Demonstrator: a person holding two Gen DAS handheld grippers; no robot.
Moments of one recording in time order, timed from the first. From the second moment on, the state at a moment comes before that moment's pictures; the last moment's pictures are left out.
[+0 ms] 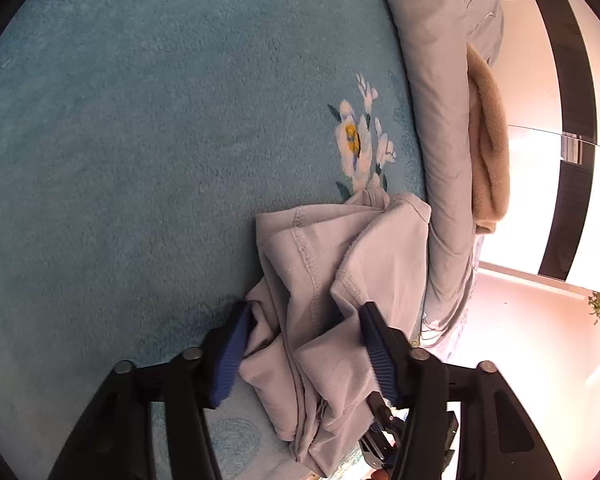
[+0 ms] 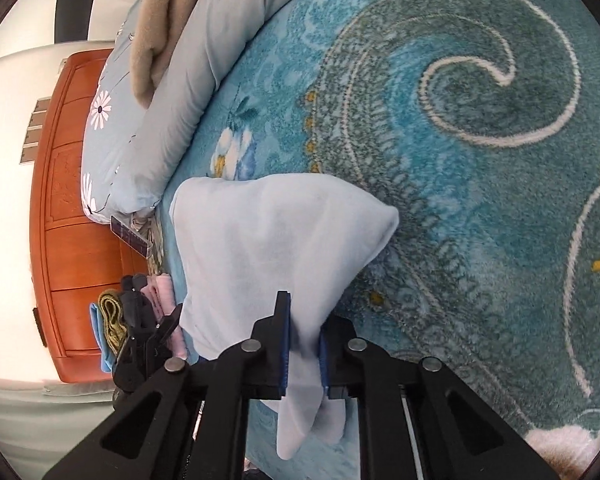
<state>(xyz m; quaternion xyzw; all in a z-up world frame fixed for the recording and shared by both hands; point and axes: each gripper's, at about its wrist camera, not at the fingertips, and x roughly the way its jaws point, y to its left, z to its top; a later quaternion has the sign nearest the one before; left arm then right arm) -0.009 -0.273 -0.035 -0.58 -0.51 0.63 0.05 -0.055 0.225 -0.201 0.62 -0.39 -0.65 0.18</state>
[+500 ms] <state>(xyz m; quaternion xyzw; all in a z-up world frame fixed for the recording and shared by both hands) 0.027 -0.303 0.014 -0.51 -0.52 0.68 0.03 -0.078 0.180 -0.140 0.61 -0.32 -0.67 0.26</state>
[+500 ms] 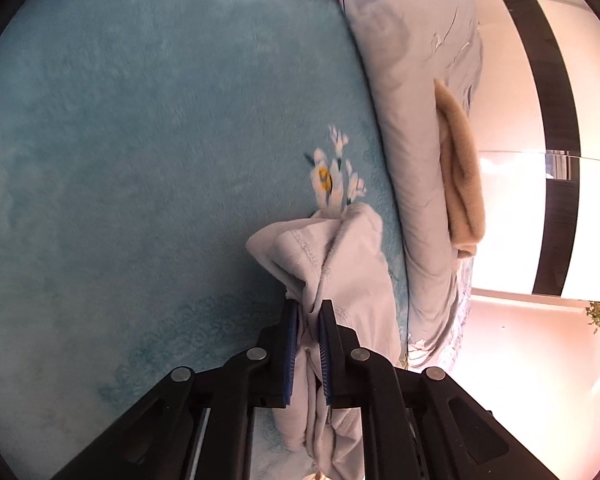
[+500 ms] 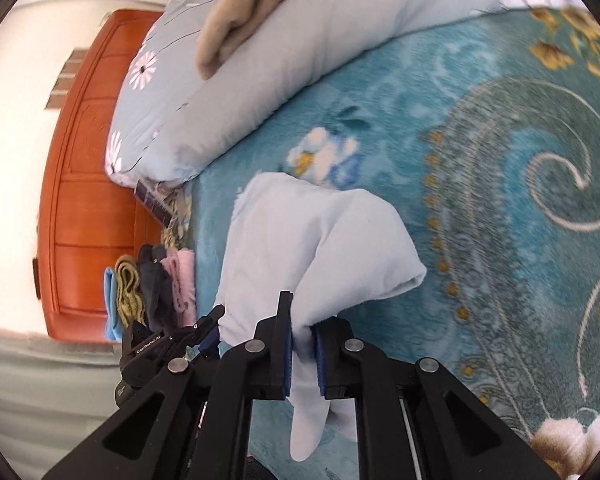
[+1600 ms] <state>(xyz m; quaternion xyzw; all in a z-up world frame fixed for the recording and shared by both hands) 0.123 -0.388 -0.023 -0.52 -0.53 0.66 -0.05 -0.070 0.149 -0.194 0.70 -0.23 -0.62 0.29</state>
